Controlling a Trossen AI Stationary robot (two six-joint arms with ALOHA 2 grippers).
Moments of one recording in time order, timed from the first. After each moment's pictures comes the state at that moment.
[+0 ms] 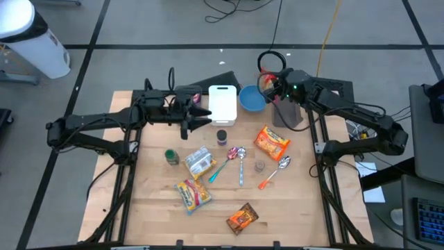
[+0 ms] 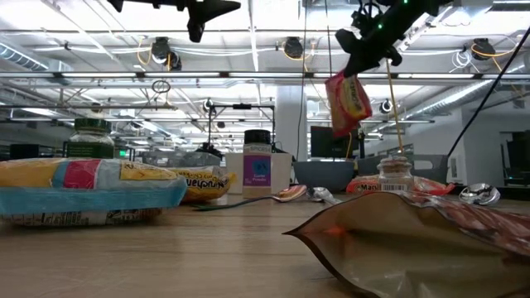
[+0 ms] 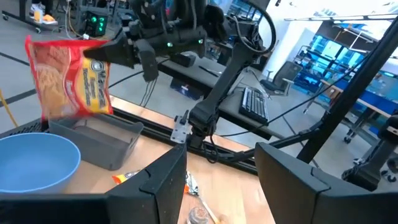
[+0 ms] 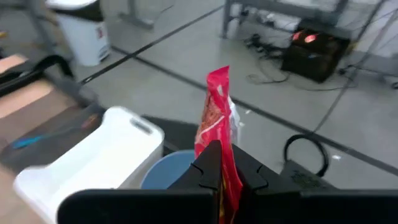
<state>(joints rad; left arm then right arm) 0.26 1.13 0.91 0.18 0.27 -0.35 -0.56 1.15 1.05 -0.32 0.42 0.17</state>
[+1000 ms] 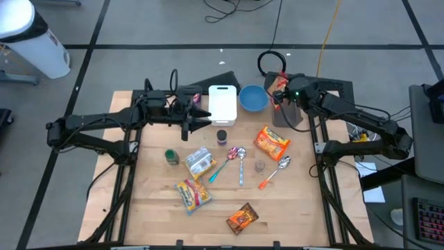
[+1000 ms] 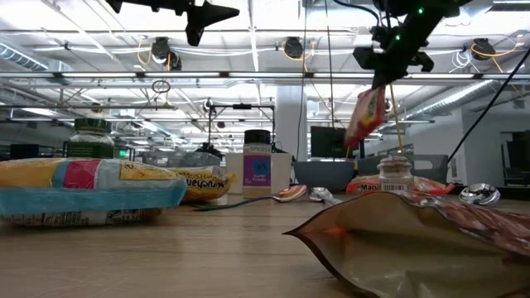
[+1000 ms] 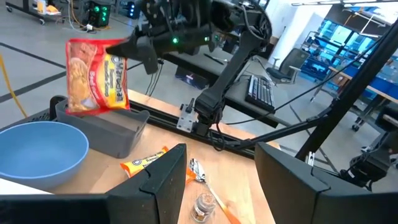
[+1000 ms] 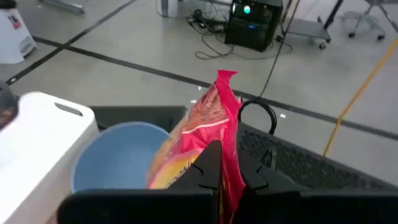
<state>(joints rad) 0.26 1.13 0.91 0.13 0.27 -0.32 -0.55 1.07 0.95 -0.49 0.63 0.35</state>
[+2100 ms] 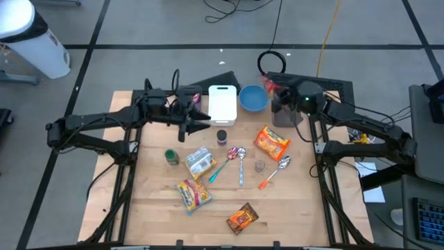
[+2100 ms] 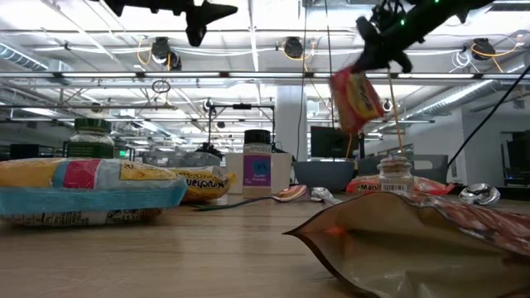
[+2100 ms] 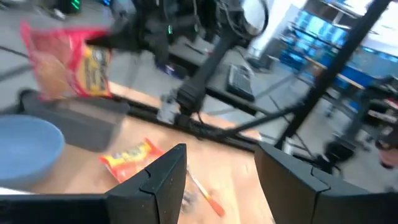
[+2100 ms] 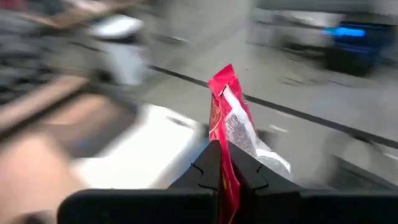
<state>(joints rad) 0.29 1.13 0.91 0.10 0.41 -0.31 -0.52 0.95 0.84 -0.20 0.26 0.28</state>
